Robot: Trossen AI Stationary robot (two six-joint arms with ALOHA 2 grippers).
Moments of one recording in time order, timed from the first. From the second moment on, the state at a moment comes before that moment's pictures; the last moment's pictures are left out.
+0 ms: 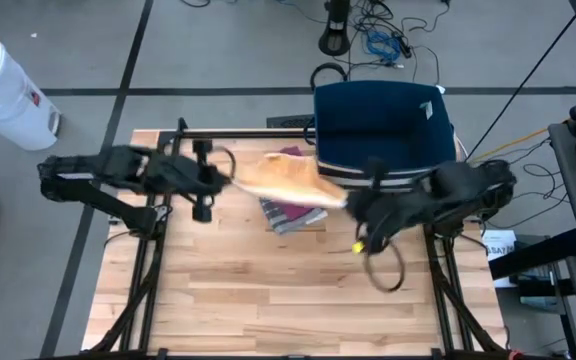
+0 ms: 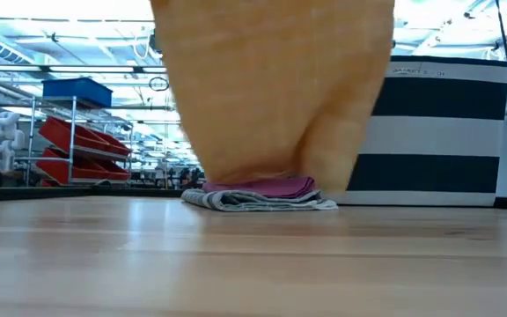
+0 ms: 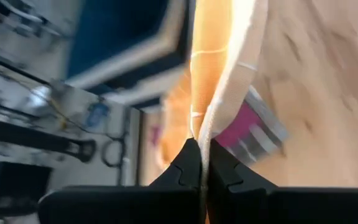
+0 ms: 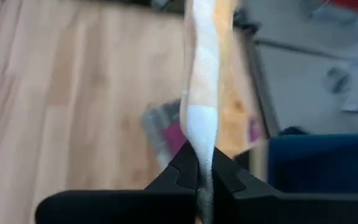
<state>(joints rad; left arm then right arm) -0.12 1.18 1.55 -1.09 -0.41 0.30 0.40 1.65 2.18 -1.54 0.56 0.22</state>
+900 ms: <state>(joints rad) -0.66 1.16 1.13 -0.92 -0.40 -0.16 0.59 1.67 1.55 -0.89 0.28 0.26</state>
